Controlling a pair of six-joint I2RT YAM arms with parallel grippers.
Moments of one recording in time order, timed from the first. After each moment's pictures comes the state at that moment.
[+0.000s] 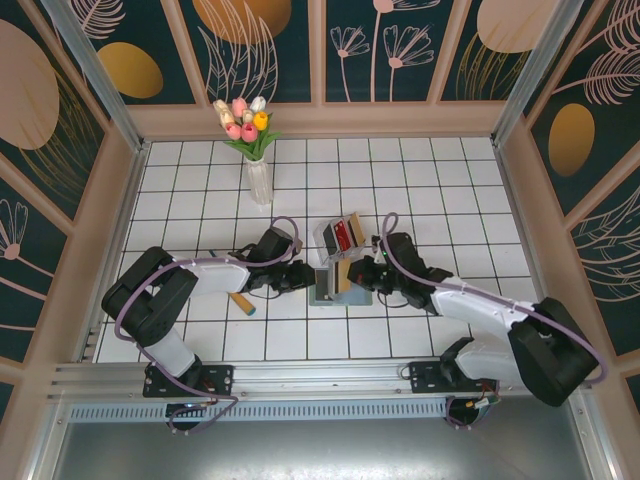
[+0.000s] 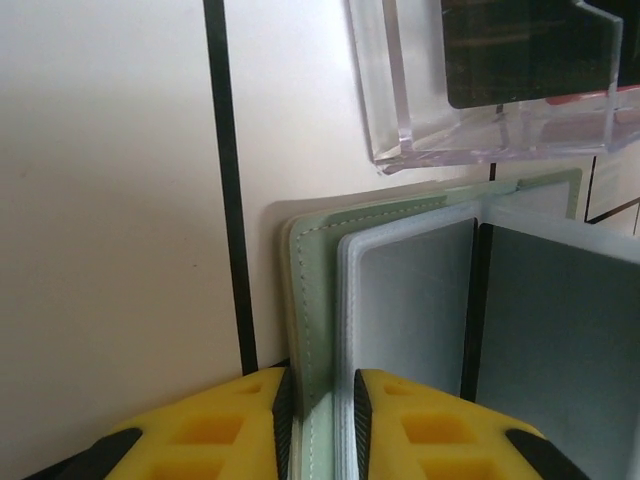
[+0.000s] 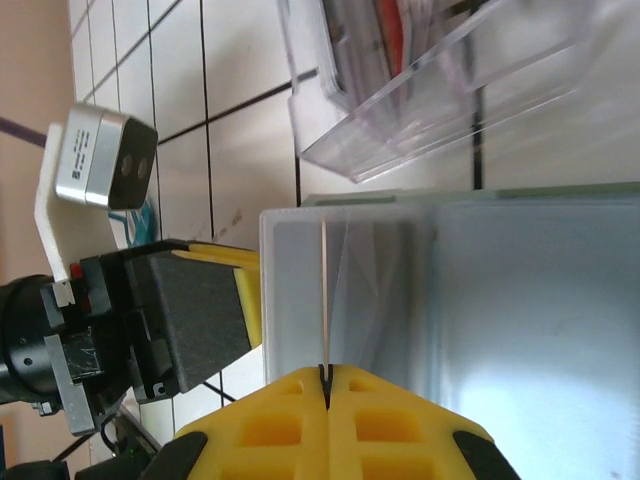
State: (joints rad) left arm -0.68 1.66 0.69 0.03 0.40 -0.86; right arm 0.68 1.23 0.50 0.02 -0.32 0.96
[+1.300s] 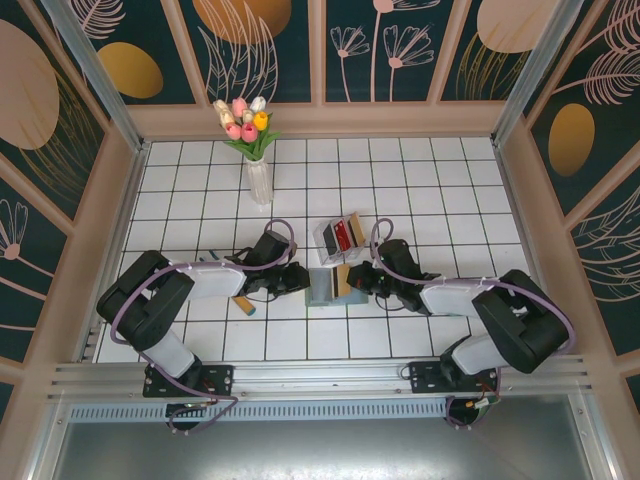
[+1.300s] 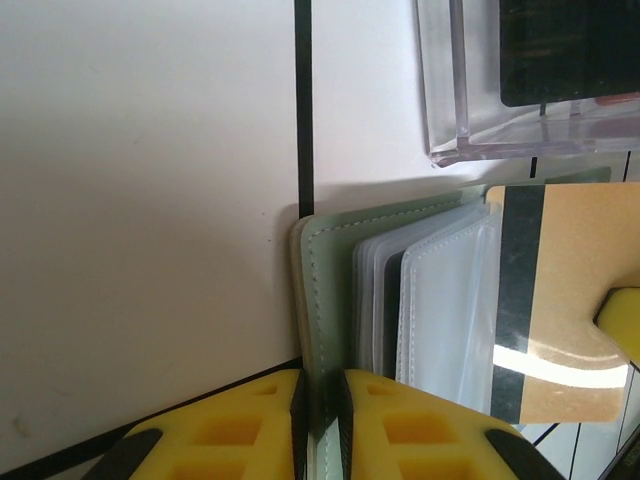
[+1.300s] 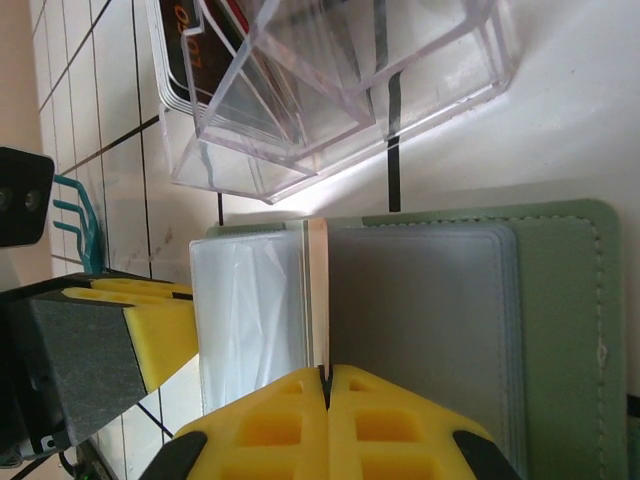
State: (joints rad) left arm -0.68 1.64 0.65 0.04 0.36 -0.88; right arm 0.64 1.42 0.39 0.33 -0.36 0.95
